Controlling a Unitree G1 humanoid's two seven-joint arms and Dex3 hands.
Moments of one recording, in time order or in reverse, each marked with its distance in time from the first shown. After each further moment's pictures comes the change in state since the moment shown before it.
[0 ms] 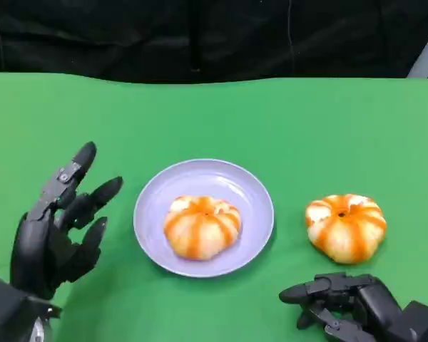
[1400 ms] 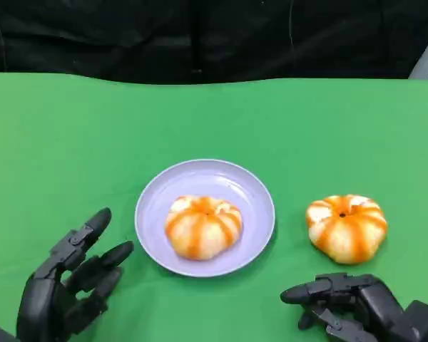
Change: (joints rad) left arm 0.159 -0.069 0.067 -0.016 0.038 0.043 -0.046; right arm -0.008 -0.004 -0.002 0.016 0.013 -0.005 0.014
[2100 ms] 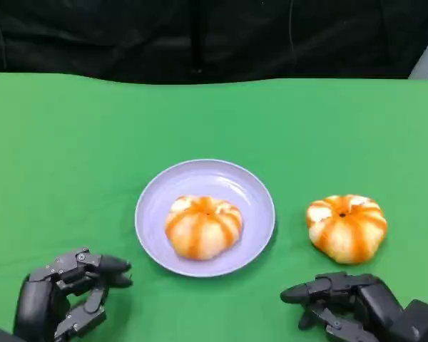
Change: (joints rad) left arm 0.015 0.021 -0.004 0.003 0.114 -0.057 0.138; right arm -0.005 -0.001 0.000 0.006 -0.001 -0.001 -0.001
